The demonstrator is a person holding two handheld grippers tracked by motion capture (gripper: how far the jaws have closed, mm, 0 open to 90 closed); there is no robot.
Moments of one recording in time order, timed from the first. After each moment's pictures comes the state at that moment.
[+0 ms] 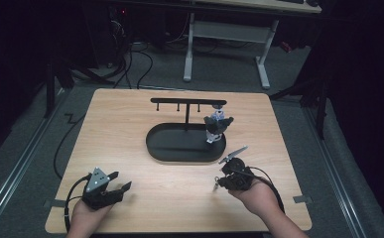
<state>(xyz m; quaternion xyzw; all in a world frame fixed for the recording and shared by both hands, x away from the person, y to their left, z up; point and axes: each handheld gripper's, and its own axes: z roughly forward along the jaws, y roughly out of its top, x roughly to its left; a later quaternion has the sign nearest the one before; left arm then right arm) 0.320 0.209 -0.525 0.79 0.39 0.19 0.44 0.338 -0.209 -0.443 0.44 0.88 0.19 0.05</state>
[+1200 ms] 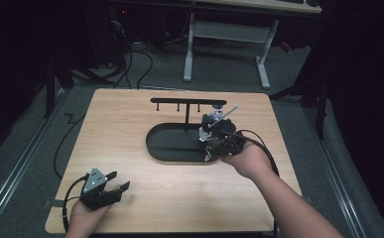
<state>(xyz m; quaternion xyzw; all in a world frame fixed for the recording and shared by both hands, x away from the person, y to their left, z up) 0.319 0.214 -0.524 0.78 0.39 0.19 0.45 0.398 -0.177 -0.361 0.43 0.88 0.19 0.06</state>
